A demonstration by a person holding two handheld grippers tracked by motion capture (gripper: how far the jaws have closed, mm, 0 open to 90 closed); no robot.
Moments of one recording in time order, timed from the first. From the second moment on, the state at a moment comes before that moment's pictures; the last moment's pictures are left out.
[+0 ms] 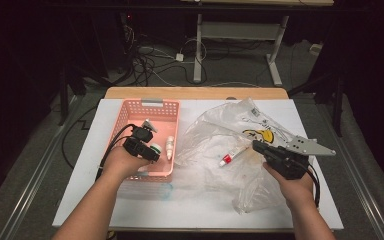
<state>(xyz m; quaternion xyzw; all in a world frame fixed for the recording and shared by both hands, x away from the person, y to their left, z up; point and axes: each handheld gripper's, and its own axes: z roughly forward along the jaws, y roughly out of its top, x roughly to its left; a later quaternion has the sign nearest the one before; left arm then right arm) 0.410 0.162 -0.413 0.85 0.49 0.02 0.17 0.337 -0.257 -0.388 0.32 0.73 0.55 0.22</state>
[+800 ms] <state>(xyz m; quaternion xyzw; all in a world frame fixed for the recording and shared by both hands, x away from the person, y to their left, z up) 0.361 0.185 -0.419 0.84 0.46 0.10 0.27 0.337 -0.256 -0.390 0.32 0.74 0.55 0.22</state>
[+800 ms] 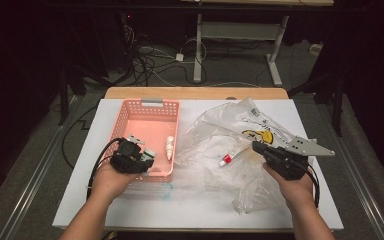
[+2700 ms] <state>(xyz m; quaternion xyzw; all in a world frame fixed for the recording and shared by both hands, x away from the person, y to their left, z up) 0.307 0.091 -0.416 0.85 0.31 0.08 0.41 0.333 -0.253 -0.387 0.31 0.74 0.55 0.23</state>
